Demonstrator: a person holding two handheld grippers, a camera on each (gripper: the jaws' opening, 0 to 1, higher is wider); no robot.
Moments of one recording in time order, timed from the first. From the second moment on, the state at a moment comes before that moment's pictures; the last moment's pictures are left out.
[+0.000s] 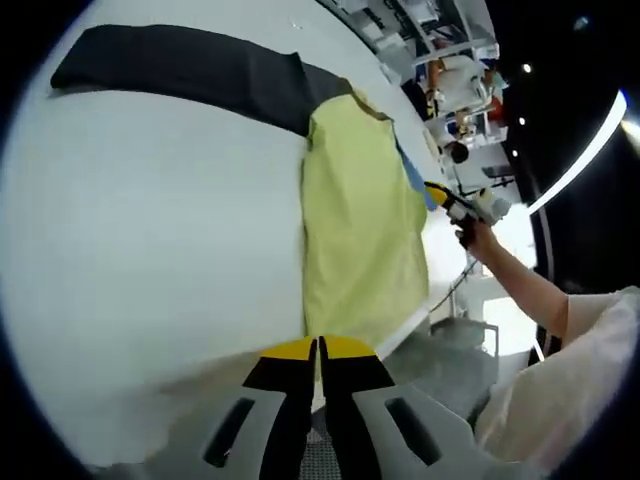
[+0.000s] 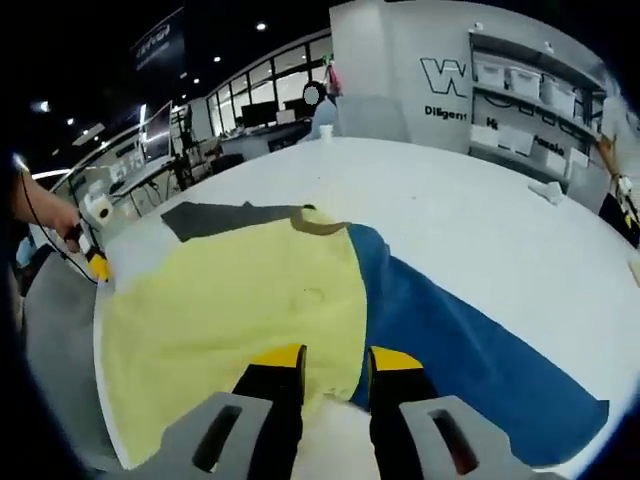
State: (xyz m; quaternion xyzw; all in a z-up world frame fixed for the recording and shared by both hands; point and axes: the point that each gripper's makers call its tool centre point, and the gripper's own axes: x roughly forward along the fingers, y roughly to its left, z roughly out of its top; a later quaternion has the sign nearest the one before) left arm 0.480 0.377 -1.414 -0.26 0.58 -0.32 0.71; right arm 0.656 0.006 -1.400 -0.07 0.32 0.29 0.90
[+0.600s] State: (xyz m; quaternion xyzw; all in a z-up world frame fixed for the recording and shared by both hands) left arm 0.612 0.359 -1.399 -0.18 0.49 -0.32 0.79; right arm 0.744 -0.005 -1.400 -0.12 0.31 0.28 0.90
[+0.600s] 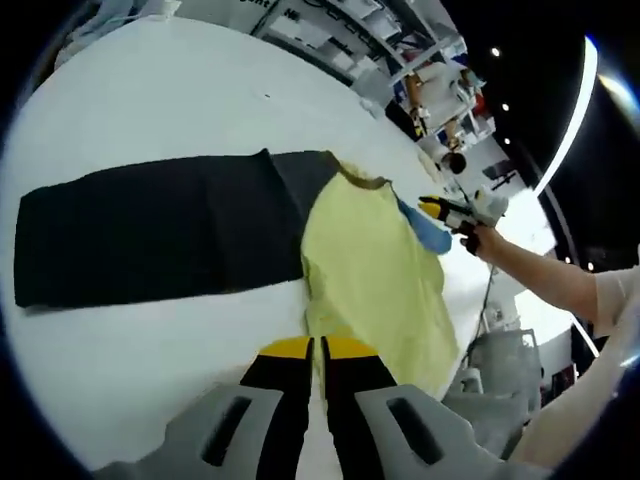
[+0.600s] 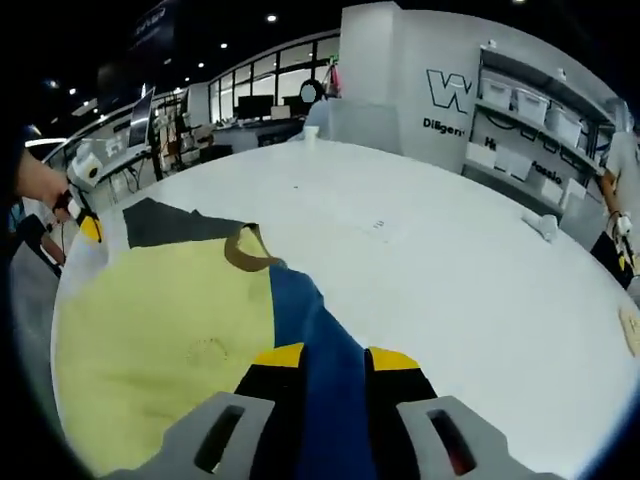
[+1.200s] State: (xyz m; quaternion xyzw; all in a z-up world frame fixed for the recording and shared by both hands) left arm 0.724 0.363 -1.396 -0.05 0.40 -0.32 0.86; right arm 0.756 -0.015 -1.427 -0.14 0.36 0.31 0.87
